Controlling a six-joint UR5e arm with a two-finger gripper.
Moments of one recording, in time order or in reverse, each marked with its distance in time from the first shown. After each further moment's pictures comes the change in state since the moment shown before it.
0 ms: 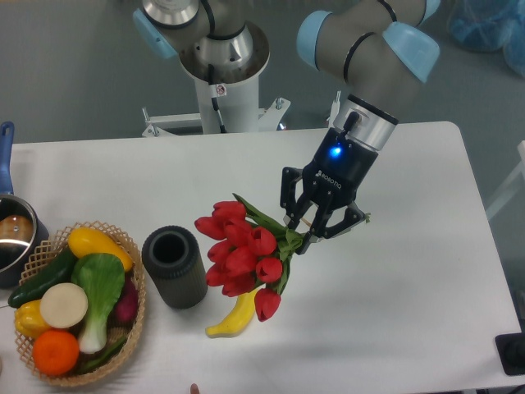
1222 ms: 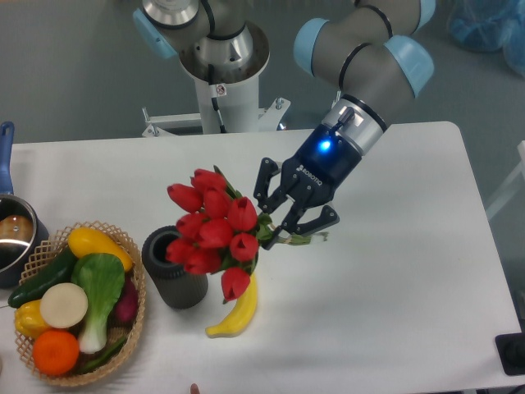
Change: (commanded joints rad) arm -0.011 -0.026 -0.055 0.014 -0.402 0.009
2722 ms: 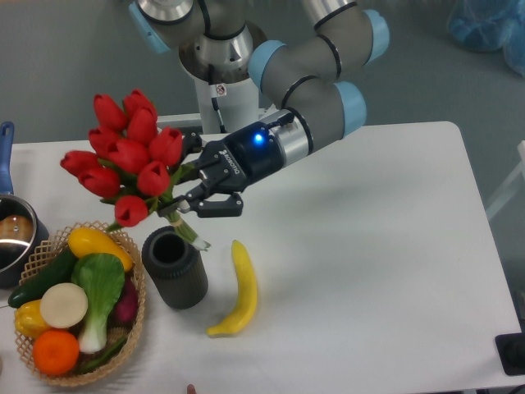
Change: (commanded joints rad) arm -0.140 0.038 -0.163 0.009 -0.427 0.005
